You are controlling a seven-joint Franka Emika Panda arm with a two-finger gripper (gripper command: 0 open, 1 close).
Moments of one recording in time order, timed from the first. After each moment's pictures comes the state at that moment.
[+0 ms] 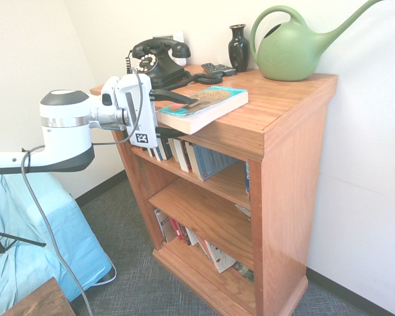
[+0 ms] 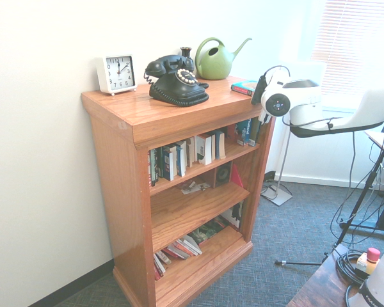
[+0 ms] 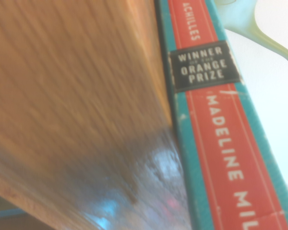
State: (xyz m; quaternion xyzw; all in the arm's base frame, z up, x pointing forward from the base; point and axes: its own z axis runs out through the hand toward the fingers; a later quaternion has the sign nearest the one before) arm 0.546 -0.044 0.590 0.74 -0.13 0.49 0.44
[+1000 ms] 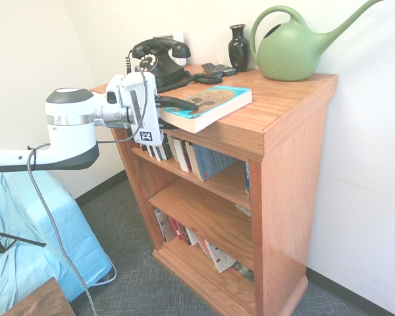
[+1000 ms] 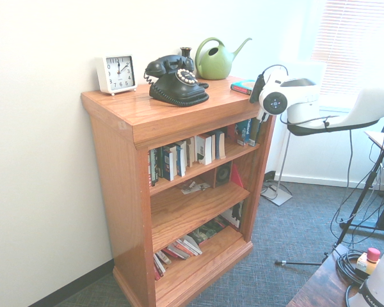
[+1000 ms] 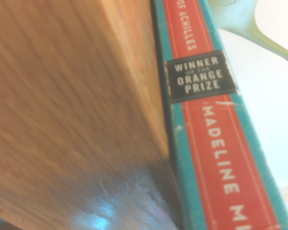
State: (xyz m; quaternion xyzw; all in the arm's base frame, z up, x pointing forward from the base) arm 0.553 -0.048 0.593 0.74 -0.13 0.49 0.44
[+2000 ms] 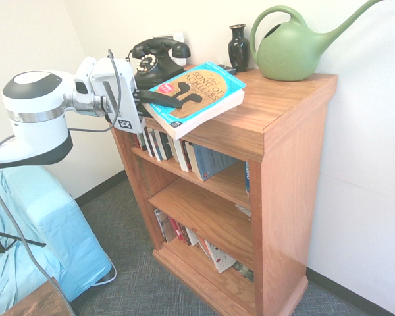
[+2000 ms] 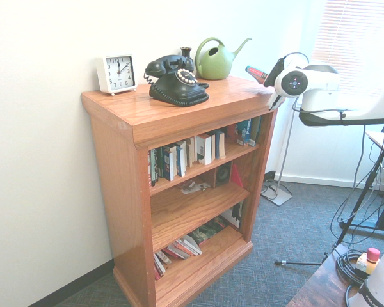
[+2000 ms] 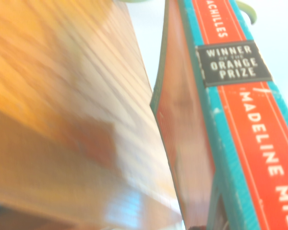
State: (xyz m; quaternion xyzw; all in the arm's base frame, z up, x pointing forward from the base) arm 0.485 -0.071 0.651 0.75 -0.25 0.50 0.35
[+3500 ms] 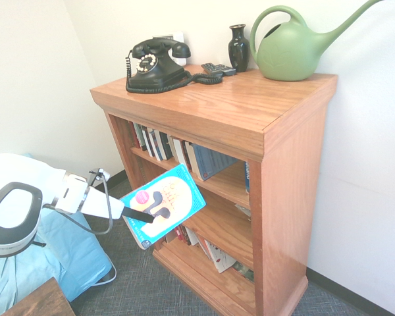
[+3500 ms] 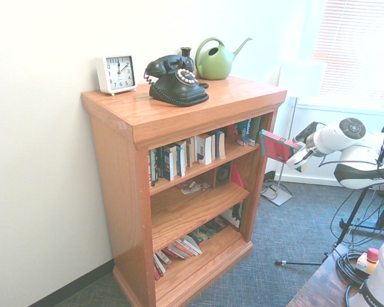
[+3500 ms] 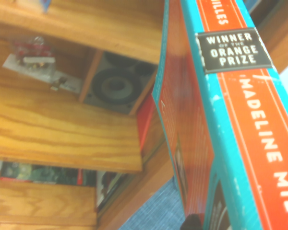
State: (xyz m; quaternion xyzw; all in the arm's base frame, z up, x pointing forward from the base) arm 0.368 -0.083 0.450 0.86 -0.32 0.40 0.08
